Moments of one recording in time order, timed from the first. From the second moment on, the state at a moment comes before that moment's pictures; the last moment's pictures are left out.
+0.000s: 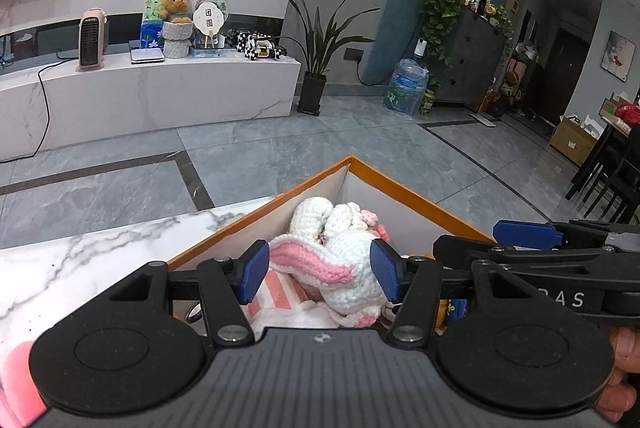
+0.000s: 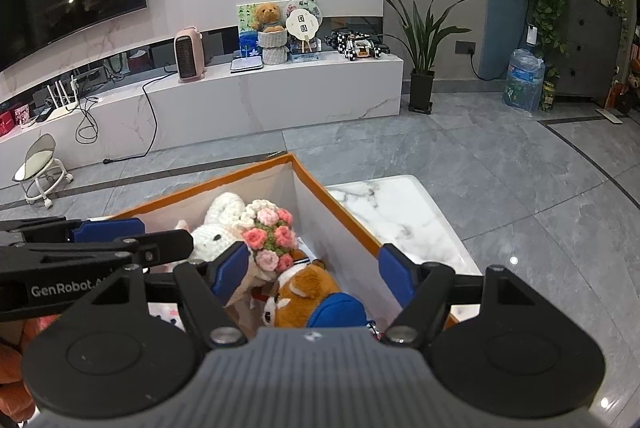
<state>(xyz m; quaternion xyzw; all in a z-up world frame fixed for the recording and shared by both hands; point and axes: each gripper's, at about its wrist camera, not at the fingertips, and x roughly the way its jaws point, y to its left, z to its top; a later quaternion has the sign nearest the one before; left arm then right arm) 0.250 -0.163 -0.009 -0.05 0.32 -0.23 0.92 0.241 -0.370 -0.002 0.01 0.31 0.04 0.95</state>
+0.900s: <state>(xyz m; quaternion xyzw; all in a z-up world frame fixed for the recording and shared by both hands) 0.225 -0.116 0.031 -0.05 0.30 -0.19 0.93 0.222 -0.326 0.034 0.02 0.27 0.07 0.96</state>
